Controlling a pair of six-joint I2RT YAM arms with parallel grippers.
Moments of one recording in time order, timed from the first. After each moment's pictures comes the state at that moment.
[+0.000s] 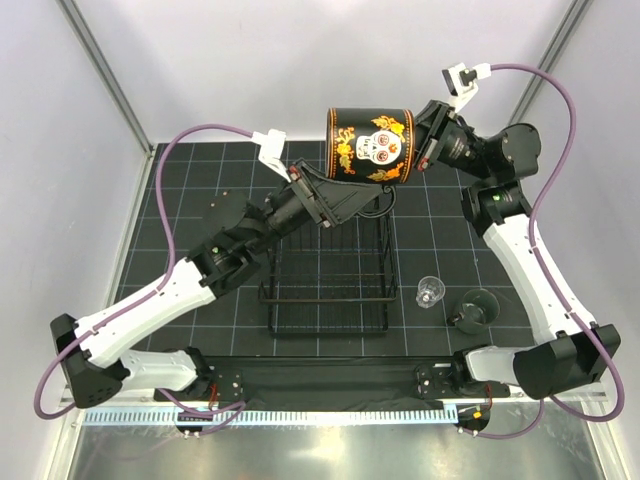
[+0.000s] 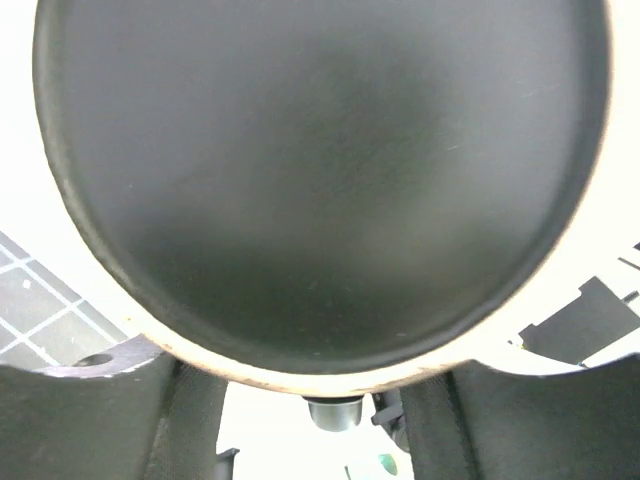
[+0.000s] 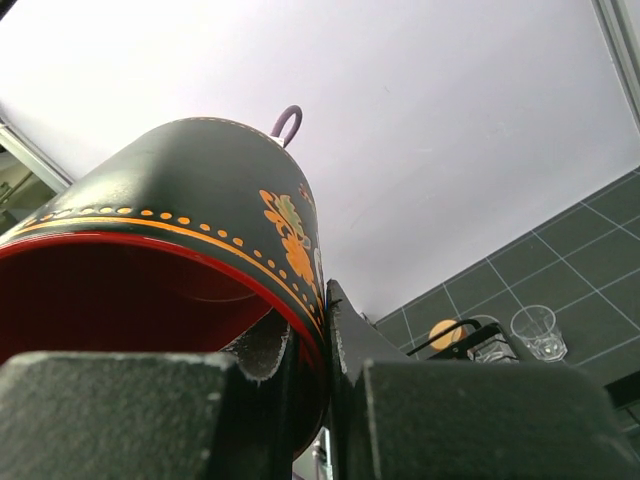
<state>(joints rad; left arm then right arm) -0.95 1.22 1.24 0.38 0.14 -0.90 0.25 1.29 1.37 0.50 -0.98 1.14</state>
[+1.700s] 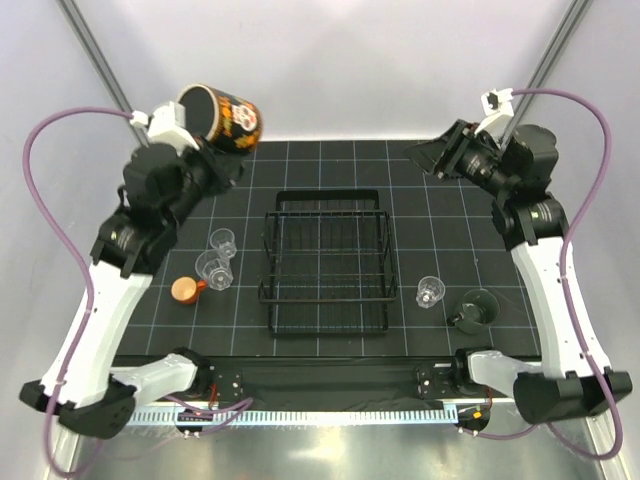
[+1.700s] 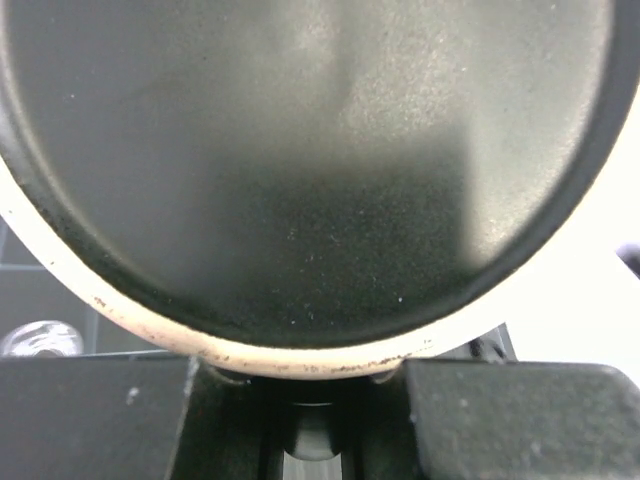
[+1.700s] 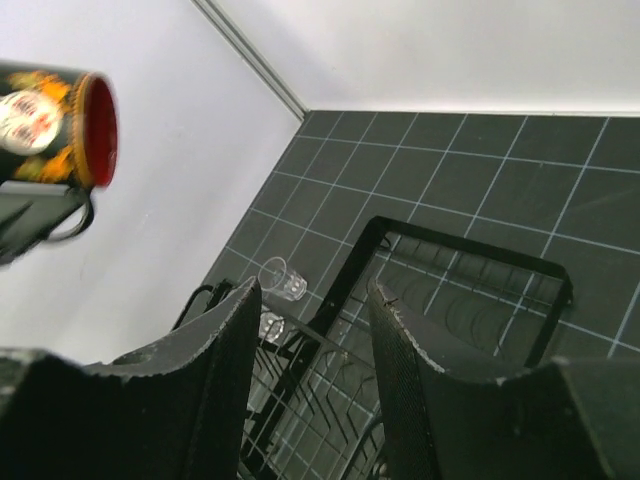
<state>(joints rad) -0.50 1.08 1.54 -0.61 -0.18 -0.53 0.10 1.17 1.41 -0.31 -0.58 0.54</state>
